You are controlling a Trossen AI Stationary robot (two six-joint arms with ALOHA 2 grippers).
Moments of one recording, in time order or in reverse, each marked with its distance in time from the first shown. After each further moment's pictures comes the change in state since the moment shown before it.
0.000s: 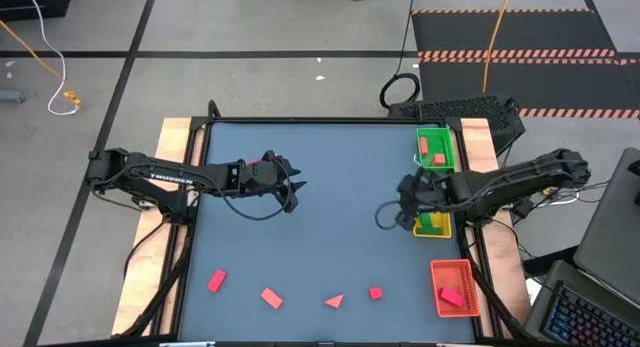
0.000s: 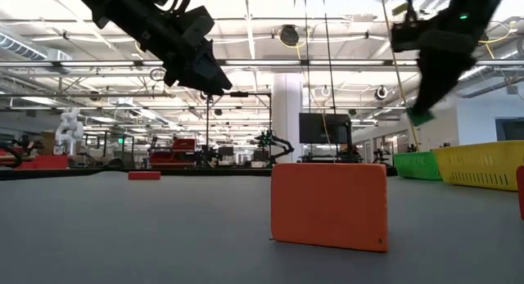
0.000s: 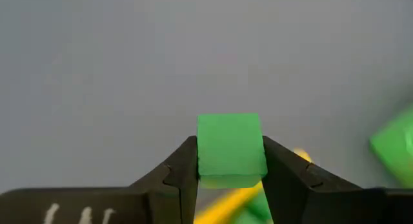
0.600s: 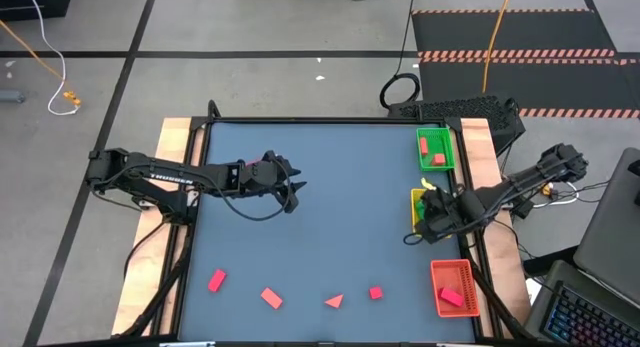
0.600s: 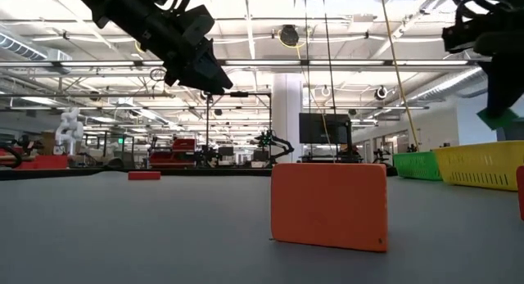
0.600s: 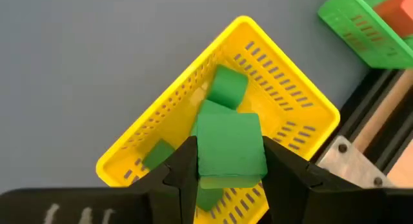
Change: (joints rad) left arm 0.000 0.000 0.000 0.005 0.000 0.002; right arm 0.259 -0.032 0.000 -0.401 -0.032 0.557
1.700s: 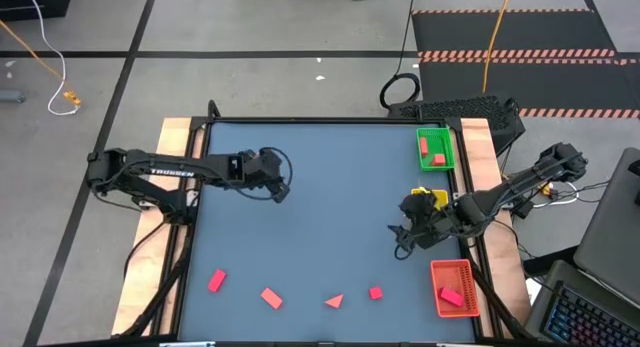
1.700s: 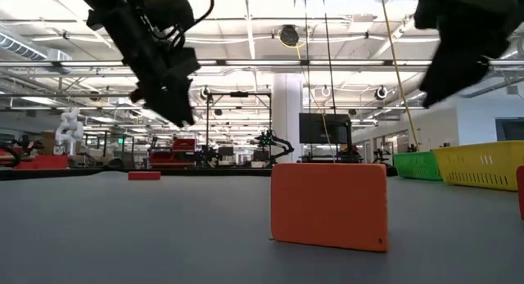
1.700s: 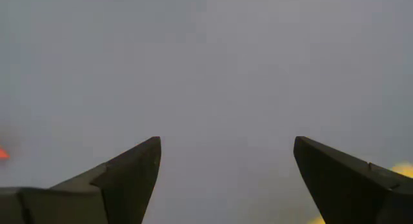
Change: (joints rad) left arm 0.113 0.000 0.034 -0.441 -0.011 -0.248; right arm 0.016 -0.005 -0.084 0.649 0.189 -0.366
